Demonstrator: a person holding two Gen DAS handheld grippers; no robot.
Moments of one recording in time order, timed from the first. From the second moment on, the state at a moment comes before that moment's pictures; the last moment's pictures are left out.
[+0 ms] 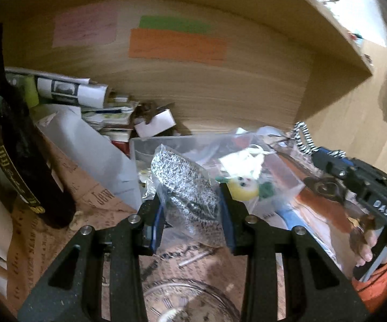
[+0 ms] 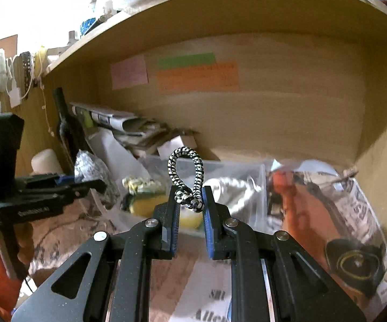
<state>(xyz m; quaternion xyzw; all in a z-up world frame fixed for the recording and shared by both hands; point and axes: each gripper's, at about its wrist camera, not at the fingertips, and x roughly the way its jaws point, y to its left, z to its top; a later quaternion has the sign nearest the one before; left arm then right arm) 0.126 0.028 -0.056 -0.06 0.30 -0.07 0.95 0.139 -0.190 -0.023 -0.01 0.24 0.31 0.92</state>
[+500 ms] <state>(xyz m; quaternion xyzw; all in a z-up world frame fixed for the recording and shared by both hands) 0.169 0.032 -0.084 -0.07 0.34 -0.07 0.94 0.186 -0.132 -0.060 -0.04 0.31 0.33 0.89</state>
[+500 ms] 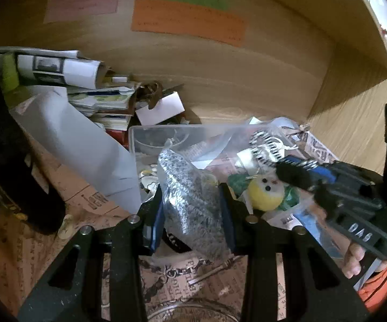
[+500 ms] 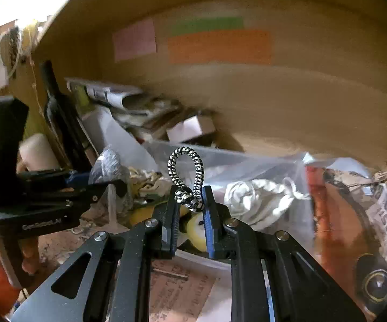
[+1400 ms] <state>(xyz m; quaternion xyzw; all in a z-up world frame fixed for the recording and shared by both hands) 0.141 0.026 -0.045 -0.04 0.29 -0.06 0.95 0.172 -0.147 -0.039 -0.04 0.29 0.33 0.90</state>
